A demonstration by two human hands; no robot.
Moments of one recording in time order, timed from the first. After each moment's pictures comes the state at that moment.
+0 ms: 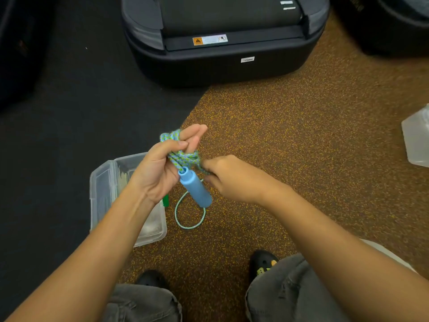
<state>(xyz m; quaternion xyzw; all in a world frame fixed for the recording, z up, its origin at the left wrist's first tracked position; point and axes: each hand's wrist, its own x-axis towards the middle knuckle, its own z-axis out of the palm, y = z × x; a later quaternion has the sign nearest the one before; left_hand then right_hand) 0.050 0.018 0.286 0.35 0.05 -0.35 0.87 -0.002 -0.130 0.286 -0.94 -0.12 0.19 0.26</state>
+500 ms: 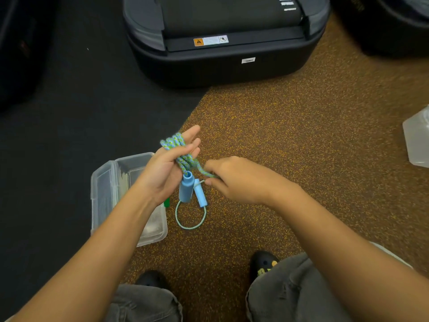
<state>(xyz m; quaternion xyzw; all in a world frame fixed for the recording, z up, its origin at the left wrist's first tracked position) 0.045 0.013 0.282 0.53 0.03 -0.31 0.79 -0.008 -0.137 0.298 -0.94 -0.16 0.18 0.22</state>
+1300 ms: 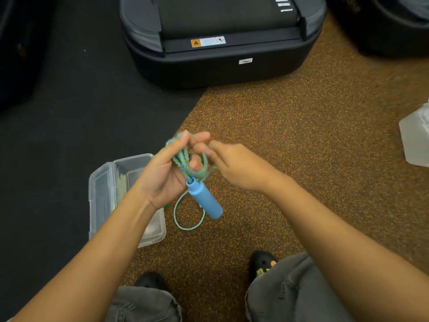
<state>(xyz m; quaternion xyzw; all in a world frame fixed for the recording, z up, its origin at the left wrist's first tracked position) 0.037 0.008 0.296 0.39 -0.03 -0.39 0.83 0.006 -0.145 0.292 -0.93 -0.06 0.13 0.33</state>
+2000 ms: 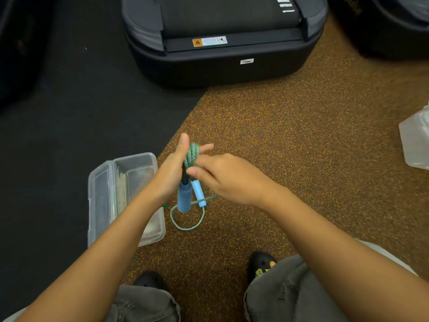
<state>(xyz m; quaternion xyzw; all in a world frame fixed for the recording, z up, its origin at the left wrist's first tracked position) 0.038 0.008 0.274 0.68 -0.04 -0.35 0.64 -0.007 -0.124 0.305 -0.94 -0.15 0.13 0.29</state>
